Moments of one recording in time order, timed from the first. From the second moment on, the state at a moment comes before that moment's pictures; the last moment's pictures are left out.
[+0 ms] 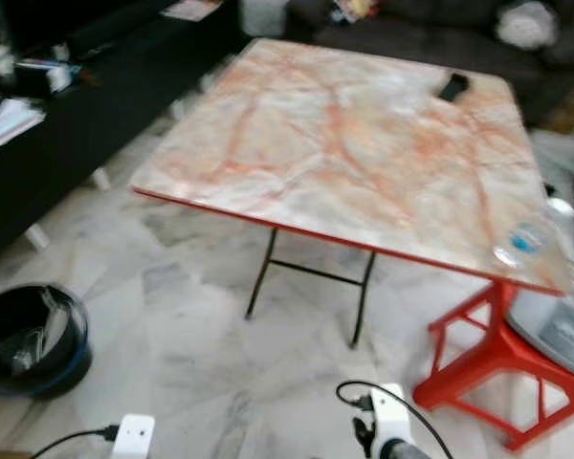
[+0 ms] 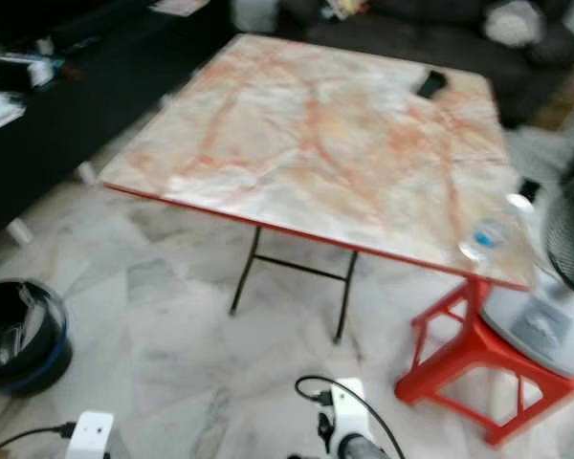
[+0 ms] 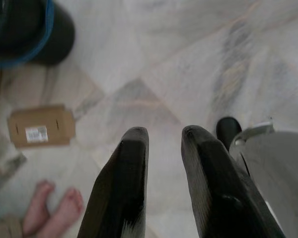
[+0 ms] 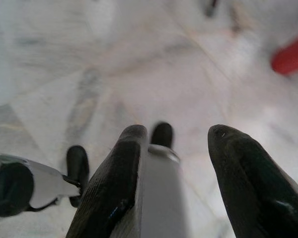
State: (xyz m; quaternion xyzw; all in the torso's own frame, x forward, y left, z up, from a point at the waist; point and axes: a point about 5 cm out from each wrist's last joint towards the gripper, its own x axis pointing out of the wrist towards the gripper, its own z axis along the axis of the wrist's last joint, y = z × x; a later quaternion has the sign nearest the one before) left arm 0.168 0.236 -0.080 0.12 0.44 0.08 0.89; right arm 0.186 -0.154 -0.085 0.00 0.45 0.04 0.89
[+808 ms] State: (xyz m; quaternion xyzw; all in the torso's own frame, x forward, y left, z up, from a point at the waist) left arm 0.182 0.224 -0.076 0.11 0.42 0.06 0.90; right arm 0.198 -0.162 -0.078 0.00 0.44 0.04 0.90
